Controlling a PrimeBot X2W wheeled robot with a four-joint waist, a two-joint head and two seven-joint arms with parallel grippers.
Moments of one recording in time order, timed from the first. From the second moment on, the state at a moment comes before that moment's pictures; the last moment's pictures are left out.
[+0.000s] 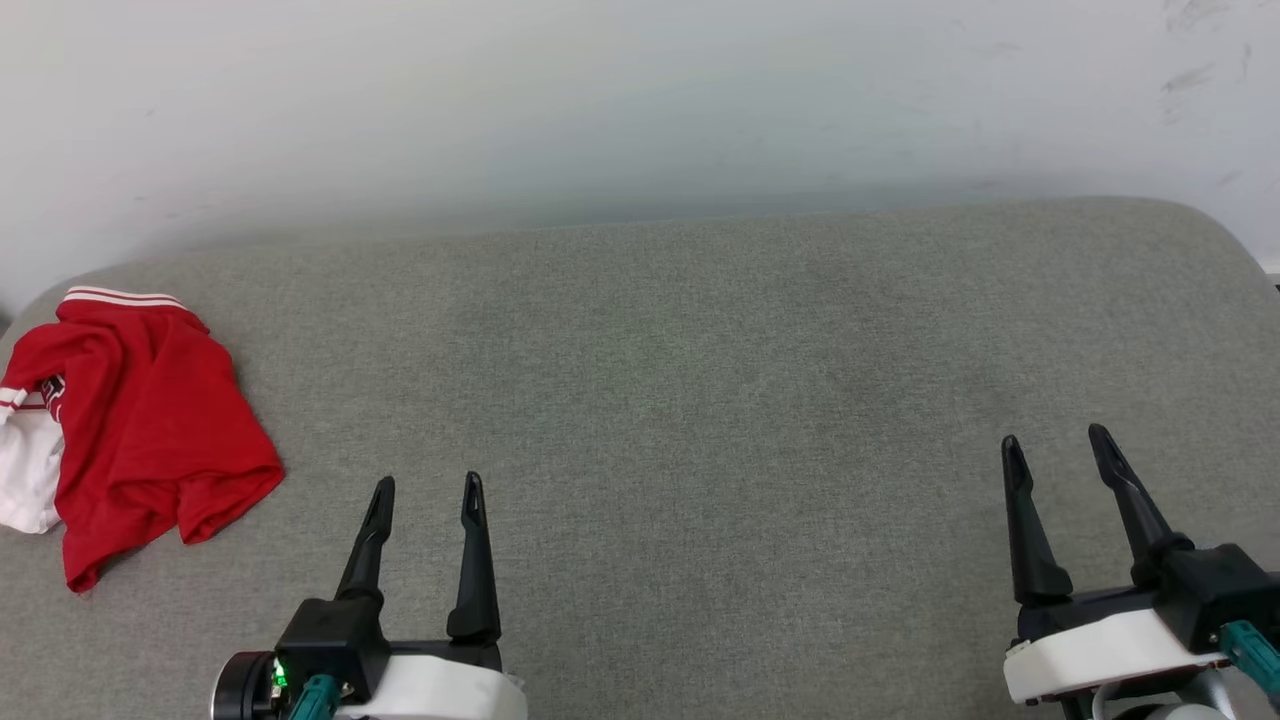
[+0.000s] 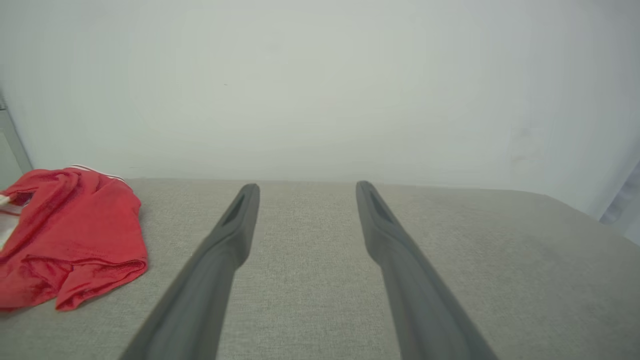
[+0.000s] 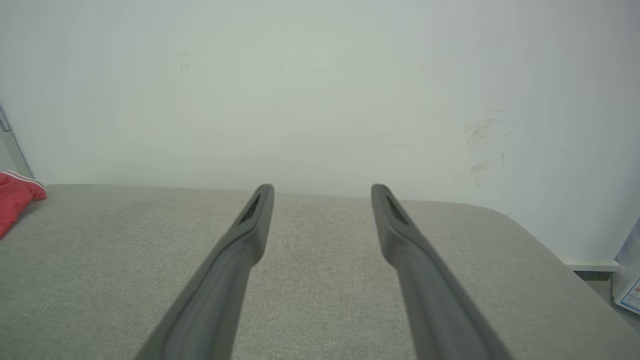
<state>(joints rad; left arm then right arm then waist) 0.05 0.18 -0.32 -0.13 -0.29 0.29 -0.22 0.00 -0.05 -0.03 0.01 0.03 0.13 -0.22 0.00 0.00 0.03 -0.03</state>
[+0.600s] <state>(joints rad) 0.11 0.06 -0.14 -0.09 -0.12 0.06 -0.25 0.02 -0.05 -0.03 0.05 0.06 0.13 -0.25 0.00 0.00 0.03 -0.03</state>
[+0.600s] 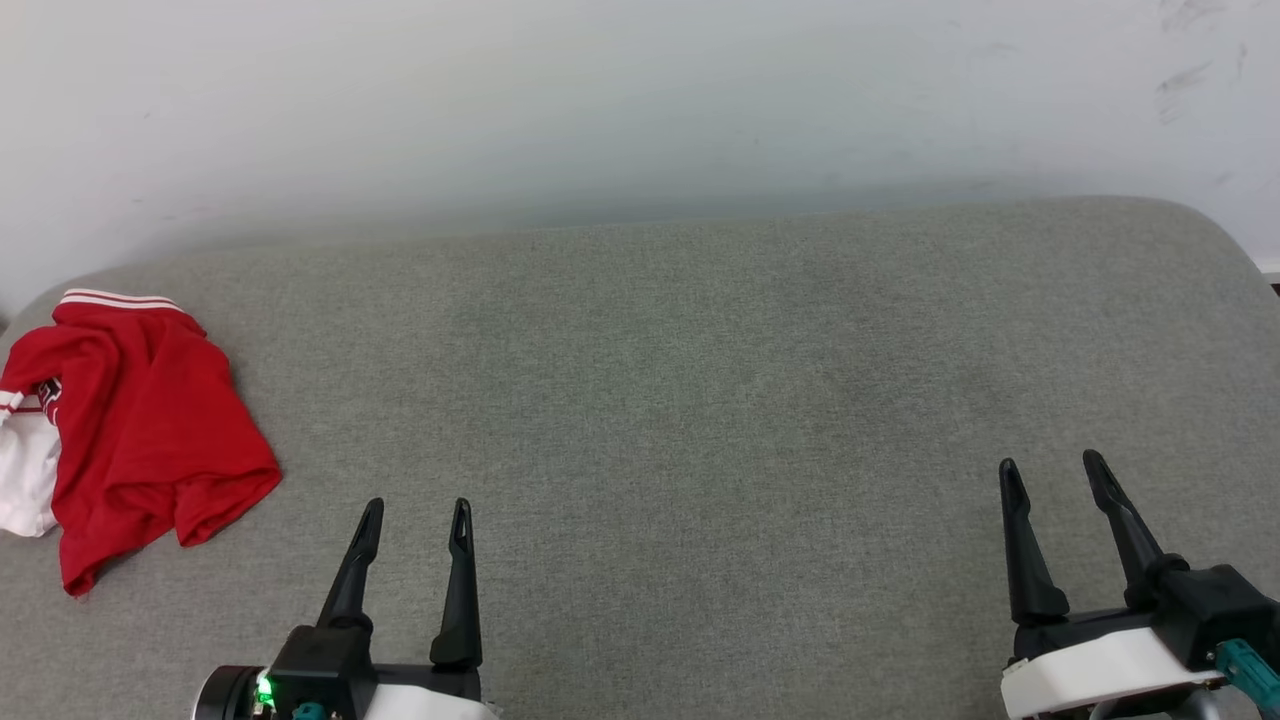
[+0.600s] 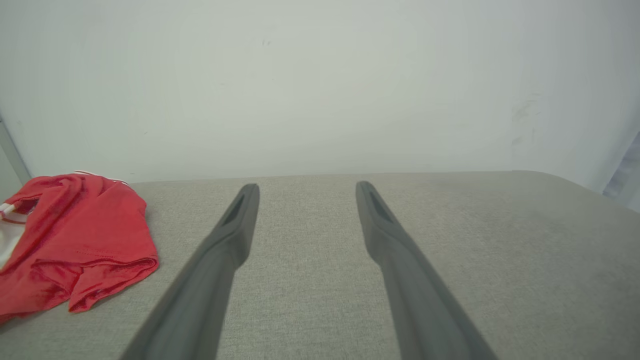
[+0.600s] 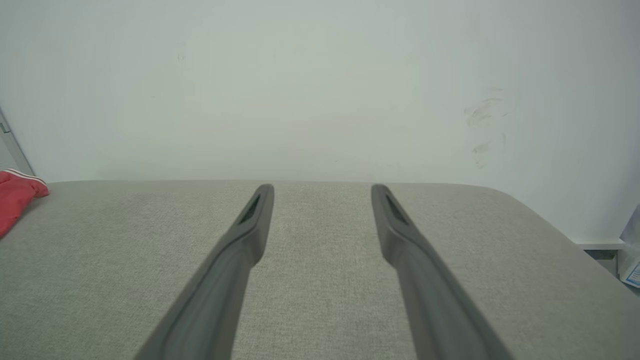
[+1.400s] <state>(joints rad) 0.12 0.05 -0.08 -0.07 -0.12 0.02 -0.26 0.03 -0.05 -0.01 0.06 0.05 0.13 -0.26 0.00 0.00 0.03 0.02</state>
